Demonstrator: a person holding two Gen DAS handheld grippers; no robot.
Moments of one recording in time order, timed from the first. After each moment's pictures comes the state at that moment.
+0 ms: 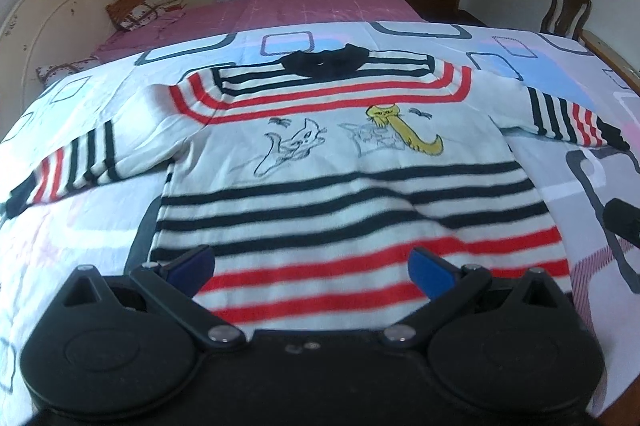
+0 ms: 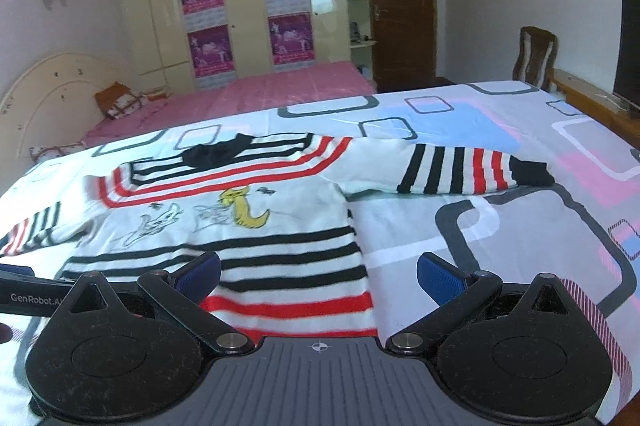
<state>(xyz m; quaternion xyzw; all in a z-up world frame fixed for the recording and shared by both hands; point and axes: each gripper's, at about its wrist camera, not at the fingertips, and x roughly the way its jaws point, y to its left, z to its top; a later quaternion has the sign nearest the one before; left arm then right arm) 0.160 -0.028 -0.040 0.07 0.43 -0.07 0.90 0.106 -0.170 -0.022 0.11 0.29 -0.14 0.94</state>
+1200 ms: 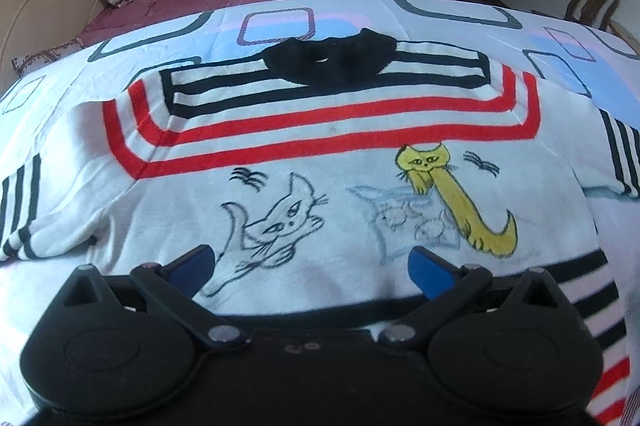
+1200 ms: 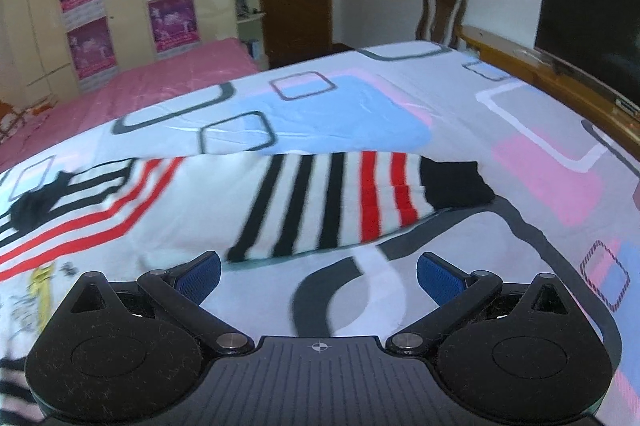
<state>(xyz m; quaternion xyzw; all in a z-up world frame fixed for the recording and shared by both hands) 0.322 -0.068 -0.103 0.06 0.47 -0.05 0.88 0.213 -0.364 -0.079 0.15 0.34 -0.29 0.88</state>
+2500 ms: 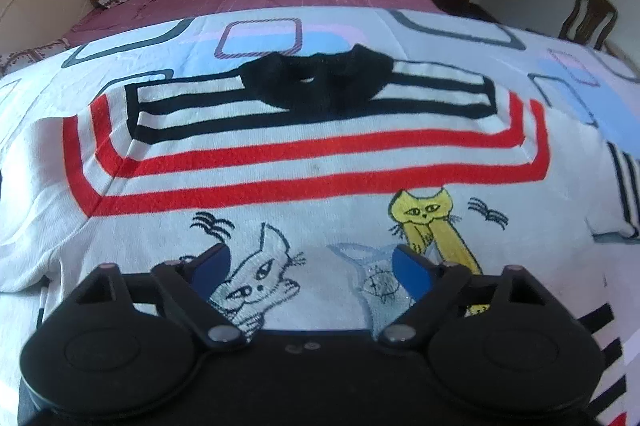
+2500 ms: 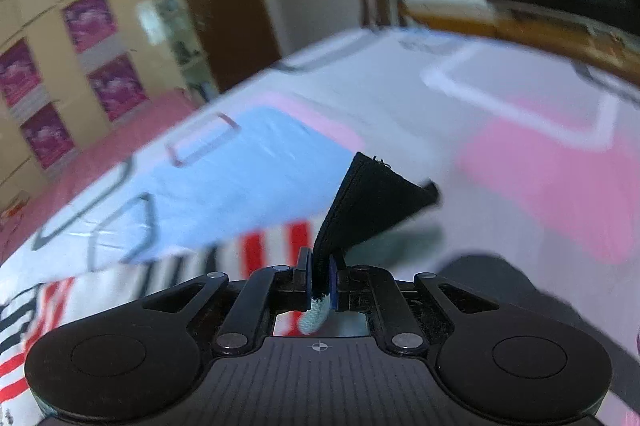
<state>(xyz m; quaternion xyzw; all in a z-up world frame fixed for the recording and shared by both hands) 0.362 -0.072 -0.119 0.03 0.45 -0.07 0.89 0.233 -0.497 -0.103 0.24 0.25 -0.31 0.88</state>
